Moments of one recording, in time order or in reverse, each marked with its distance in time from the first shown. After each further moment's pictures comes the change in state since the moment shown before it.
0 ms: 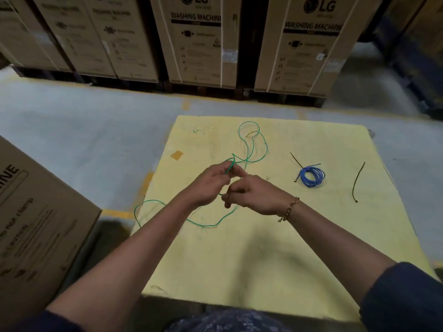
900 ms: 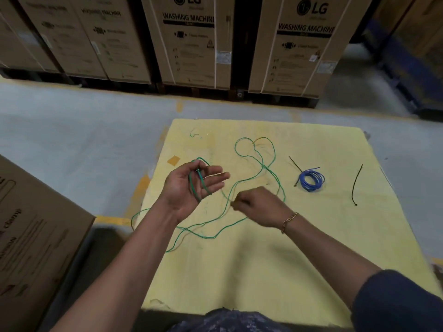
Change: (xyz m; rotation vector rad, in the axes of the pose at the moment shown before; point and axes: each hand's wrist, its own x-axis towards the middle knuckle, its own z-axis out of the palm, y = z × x) left_hand -0.004 -0.011 -0.041 -1.006 0.145 -0.117; right_hand 0.028 0.046 0.018 -0.295 0.156 0.076
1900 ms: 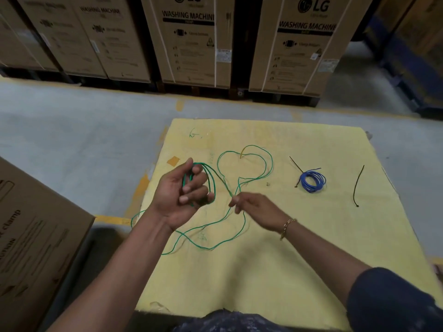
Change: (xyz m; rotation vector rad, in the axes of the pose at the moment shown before) left_hand -0.012 0.011 -0.004 -0.113 -0.152 -0.112; right_hand 0.006 0.018 0.019 0.442 0.000 0.054
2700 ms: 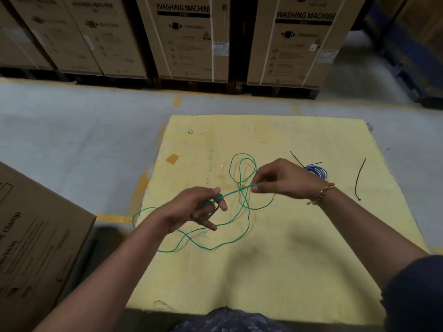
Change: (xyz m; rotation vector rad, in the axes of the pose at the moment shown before) left_hand 0.009 -0.016 -0.016 0.782 0.045 -0.310; right_hand -0.004 -0.043 -0.086 -0.101 -0.112 -0.128
